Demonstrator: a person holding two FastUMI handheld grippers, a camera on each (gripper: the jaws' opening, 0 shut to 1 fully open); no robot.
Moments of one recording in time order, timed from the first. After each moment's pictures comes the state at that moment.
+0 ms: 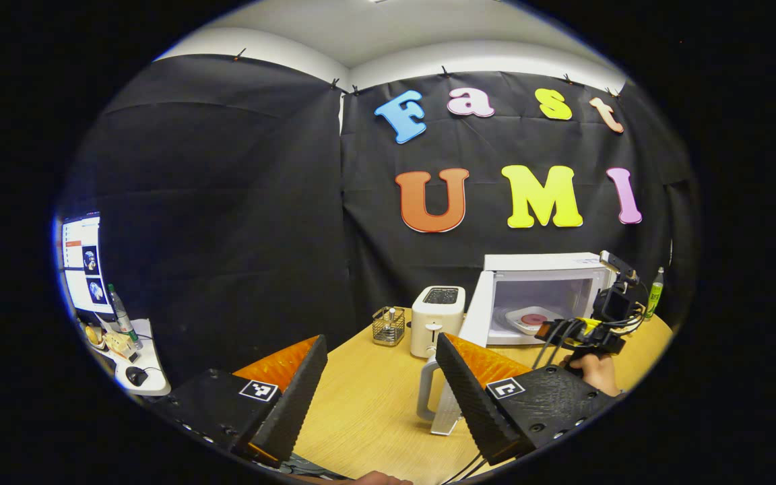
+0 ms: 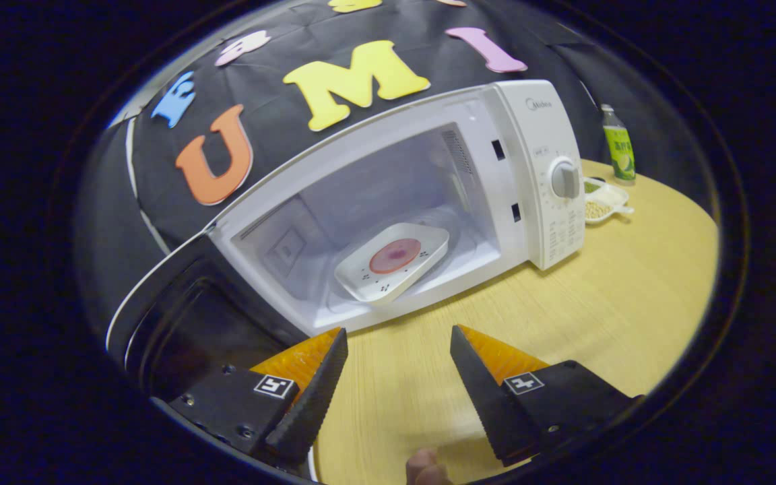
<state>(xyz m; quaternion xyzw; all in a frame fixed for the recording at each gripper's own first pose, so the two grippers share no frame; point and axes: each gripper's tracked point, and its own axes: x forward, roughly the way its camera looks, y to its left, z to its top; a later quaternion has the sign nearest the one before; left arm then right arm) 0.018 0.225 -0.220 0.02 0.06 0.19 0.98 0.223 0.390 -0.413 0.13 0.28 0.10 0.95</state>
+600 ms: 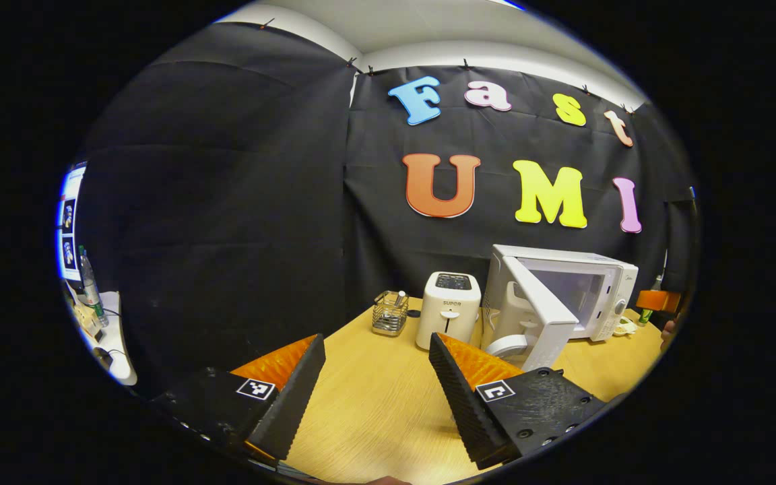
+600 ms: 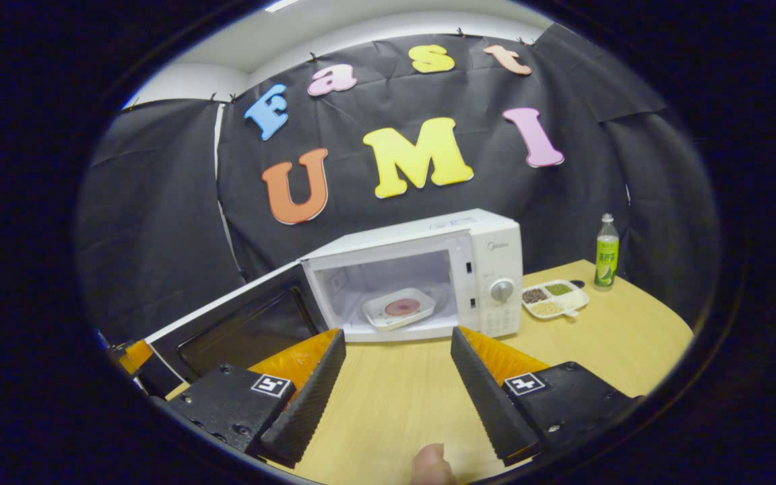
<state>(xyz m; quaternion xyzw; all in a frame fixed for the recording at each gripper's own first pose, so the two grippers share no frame) 0.058 0.286 -0.280 -0.03 0.08 0.15 0.99 0.115 0.287 -0.270 0.04 0.13 0.16 0.98</state>
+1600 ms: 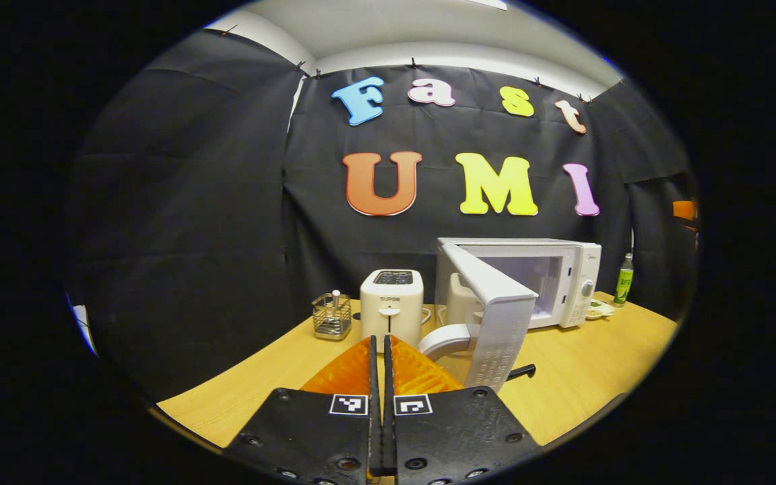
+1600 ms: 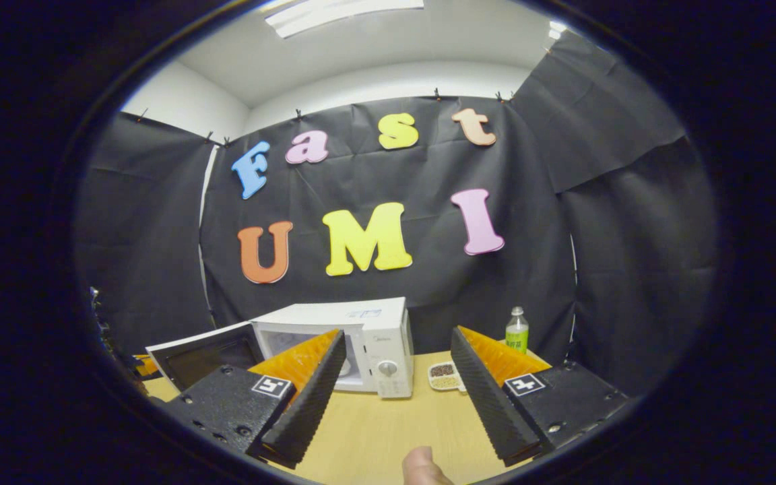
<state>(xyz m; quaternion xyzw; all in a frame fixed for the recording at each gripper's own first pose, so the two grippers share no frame) 0.096 0.194 -0.296 0.00 0.06 0.02 1.00 0.097 0.106 -0.155 0.01 -0.01 0.11 0.99</state>
